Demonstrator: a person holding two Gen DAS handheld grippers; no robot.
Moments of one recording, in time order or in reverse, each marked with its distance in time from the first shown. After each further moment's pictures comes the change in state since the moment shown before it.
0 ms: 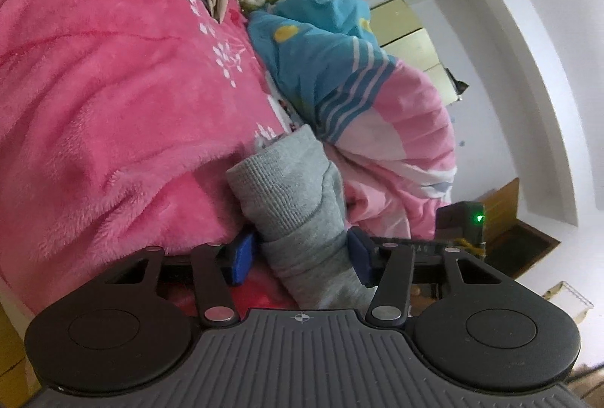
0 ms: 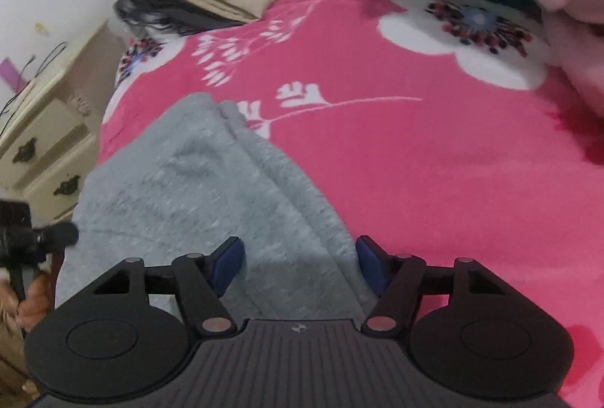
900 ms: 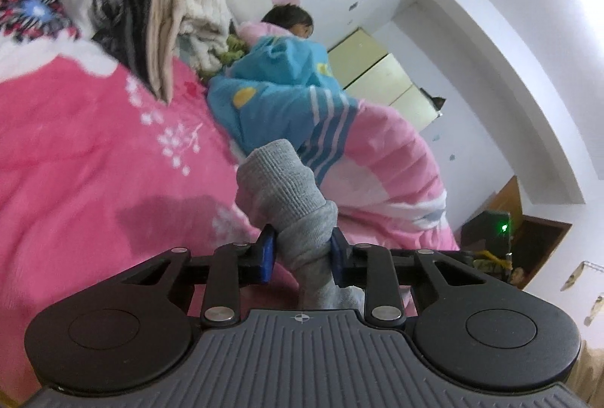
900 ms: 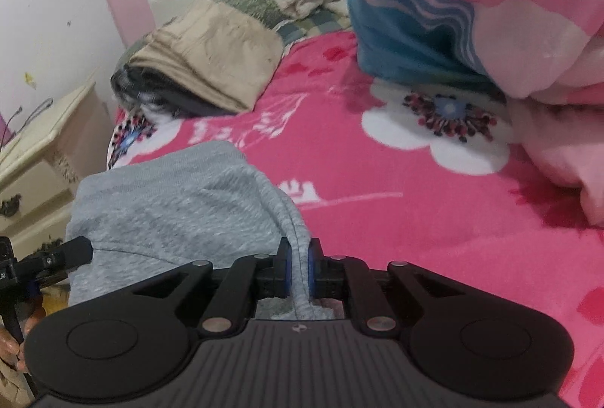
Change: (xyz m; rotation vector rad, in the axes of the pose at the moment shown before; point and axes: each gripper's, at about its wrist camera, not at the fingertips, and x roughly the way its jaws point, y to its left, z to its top) left arm 0.013 -0.041 0.032 0.201 -0.173 -0.007; right arm -0.030 0.021 0.029 0.028 -0.260 -0.119
